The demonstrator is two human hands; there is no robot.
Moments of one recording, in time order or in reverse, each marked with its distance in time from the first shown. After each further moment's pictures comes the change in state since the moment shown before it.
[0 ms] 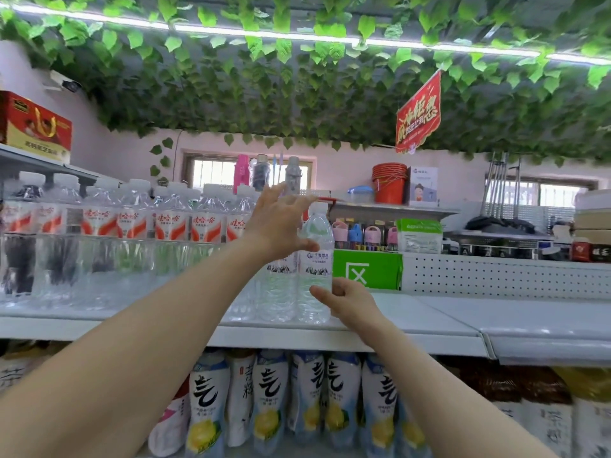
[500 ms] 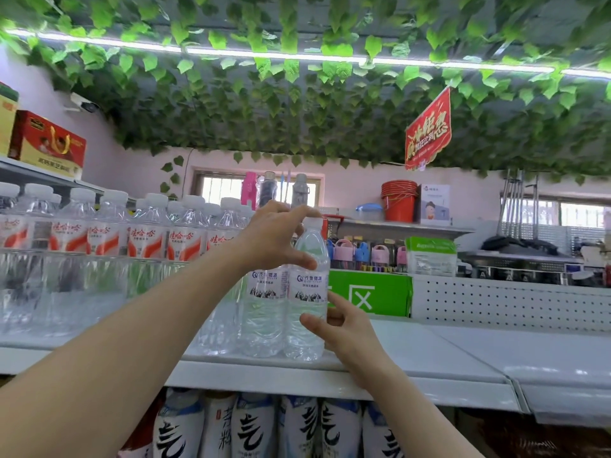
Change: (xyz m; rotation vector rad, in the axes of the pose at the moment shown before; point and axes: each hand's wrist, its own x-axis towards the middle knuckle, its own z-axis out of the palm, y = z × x) left_hand 0.027 -0.003 0.010 -0.212 -0.081 0.002; right_hand 0.032 0.034 0.009 0.352 -0.095 -0.173
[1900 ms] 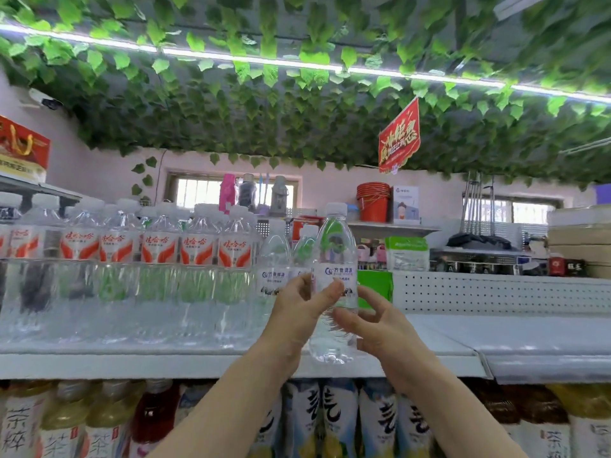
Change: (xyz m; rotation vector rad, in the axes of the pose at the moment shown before) left_hand -0.109 0.068 0.044 -1.420 0.050 -0.383; right_hand -0.086 -0.080 -0.010 0.099 0.098 0.041
